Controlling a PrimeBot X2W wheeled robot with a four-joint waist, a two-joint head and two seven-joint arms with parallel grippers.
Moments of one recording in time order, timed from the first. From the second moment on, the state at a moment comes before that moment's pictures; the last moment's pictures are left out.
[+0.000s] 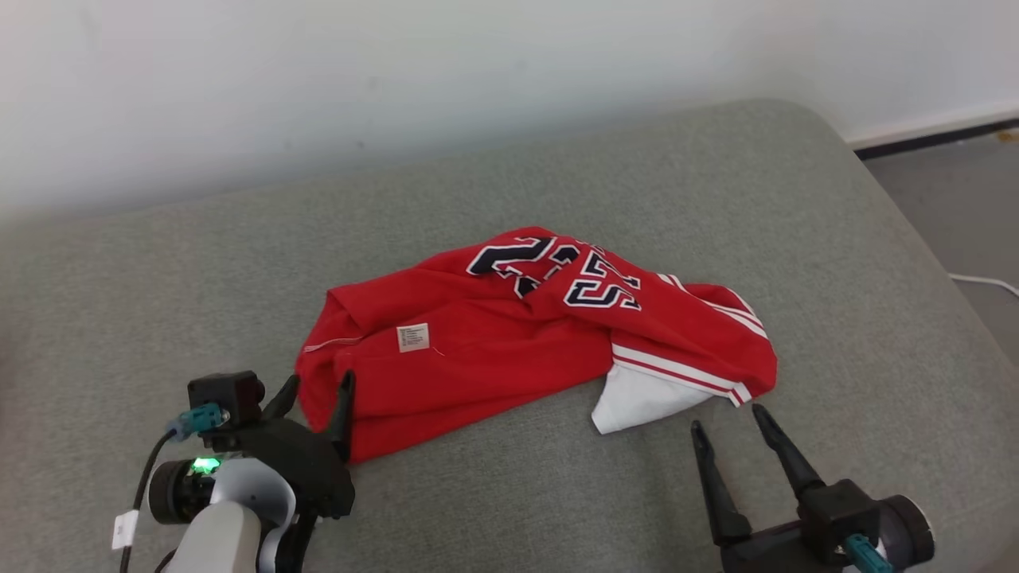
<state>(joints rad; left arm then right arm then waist) -0.40 0.08 -0.10 0.56 -0.35 -0.09 0.03 -0.03 -0.05 0.11 0.16 -0.01 0.13 -0.19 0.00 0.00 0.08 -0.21</state>
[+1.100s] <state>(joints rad) -0.58 0.05 -0.15 0.78 -0.44 -0.07 -0.04 -0.13 -0.08 0.22 0.26 0.01 0.13 -0.20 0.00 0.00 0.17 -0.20</state>
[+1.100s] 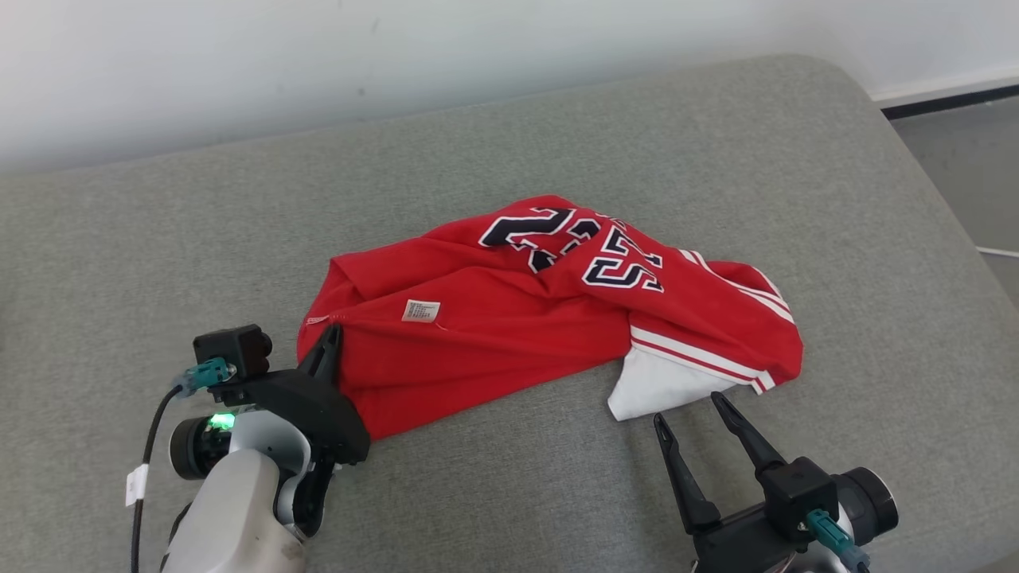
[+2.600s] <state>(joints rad) 0.05 0.14 -0.14 0.17 -0.44 0.01 -0.26 -0.02 -0.10 0.05 0.21 0.05 0.13 -0.12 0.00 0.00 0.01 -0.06</state>
